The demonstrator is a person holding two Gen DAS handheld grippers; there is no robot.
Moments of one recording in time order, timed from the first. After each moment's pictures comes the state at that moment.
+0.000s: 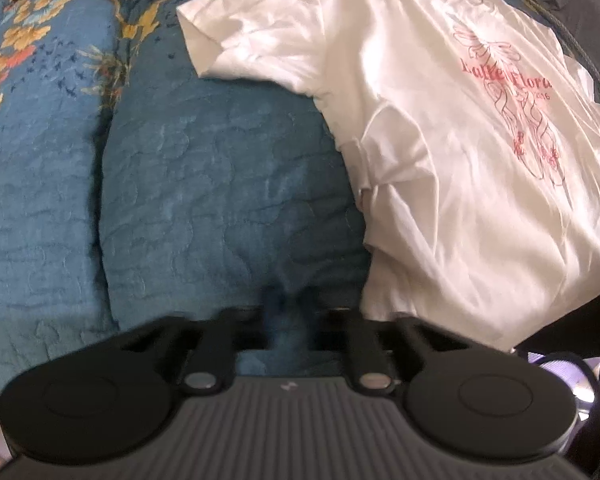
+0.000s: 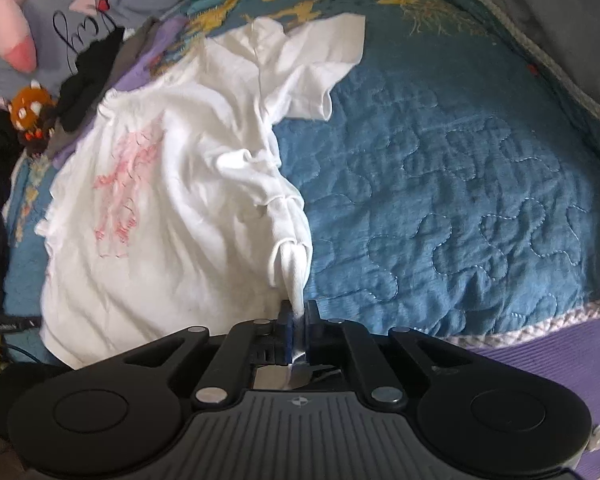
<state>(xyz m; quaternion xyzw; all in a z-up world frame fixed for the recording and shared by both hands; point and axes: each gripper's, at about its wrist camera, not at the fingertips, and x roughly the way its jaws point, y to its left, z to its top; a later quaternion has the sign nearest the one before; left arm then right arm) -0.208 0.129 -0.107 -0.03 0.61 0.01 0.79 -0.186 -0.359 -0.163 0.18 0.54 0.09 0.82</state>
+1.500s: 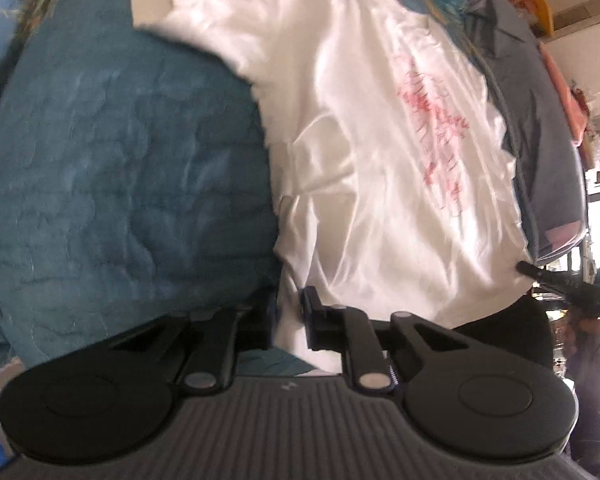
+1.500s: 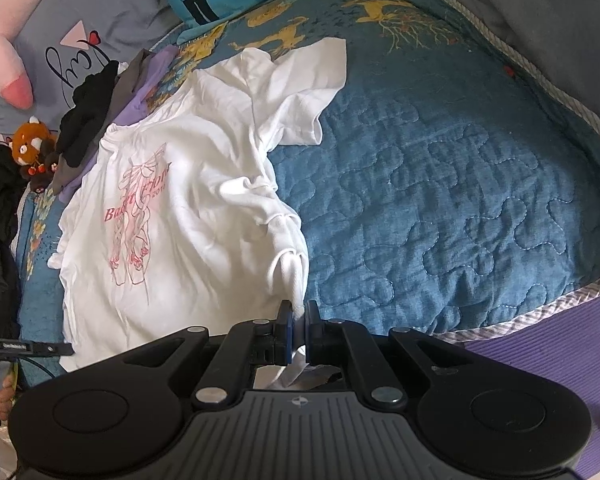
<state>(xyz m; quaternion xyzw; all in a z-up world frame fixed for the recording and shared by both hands) -0.187 0.171 -0.129 -0.24 0.62 -0.13 0.74 -0.190 -0.367 -0.149 0.21 0.52 0.07 0.82</state>
